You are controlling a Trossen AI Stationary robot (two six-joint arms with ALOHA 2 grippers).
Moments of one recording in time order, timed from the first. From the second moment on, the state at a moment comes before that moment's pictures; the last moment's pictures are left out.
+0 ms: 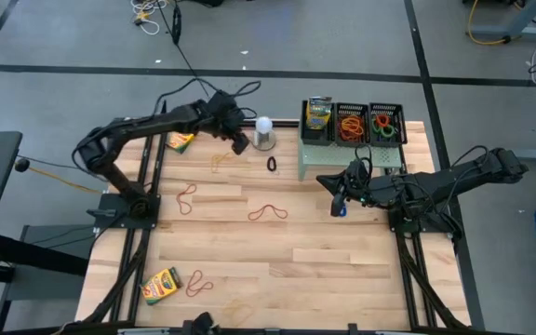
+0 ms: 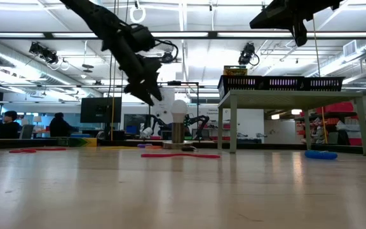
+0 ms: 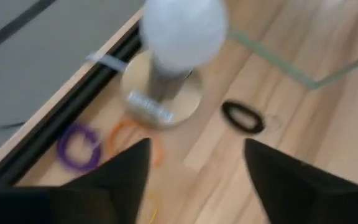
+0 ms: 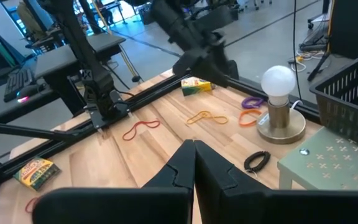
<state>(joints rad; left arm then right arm) 0.61 1.56 1.14 -0.42 0.07 -0.03 0.26 0.95 0.68 -0.03 0.66 0.49</state>
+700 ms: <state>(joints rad) 0.90 1.76 1.00 -0.13 0.10 -0.44 0.26 0.95 0.68 -0.02 0.66 0.50</state>
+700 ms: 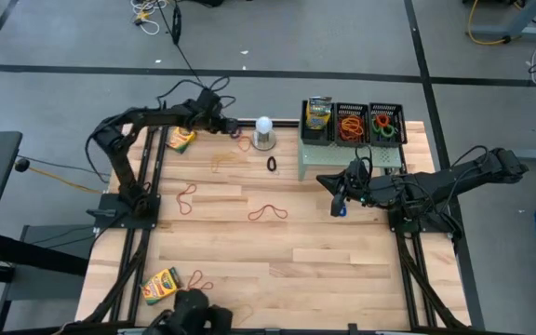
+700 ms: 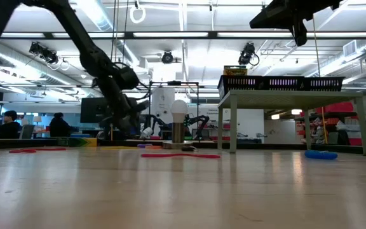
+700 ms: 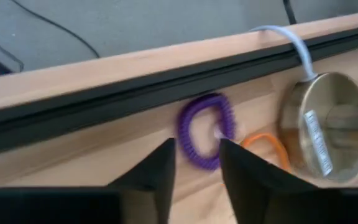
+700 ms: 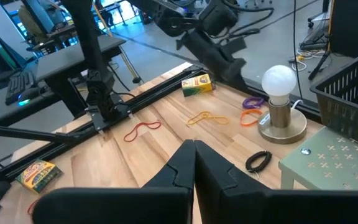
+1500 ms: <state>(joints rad) 0.84 1.82 1.12 -0.36 -0.15 -0.33 0.26 0.95 0.68 -0.04 0.66 0.52</state>
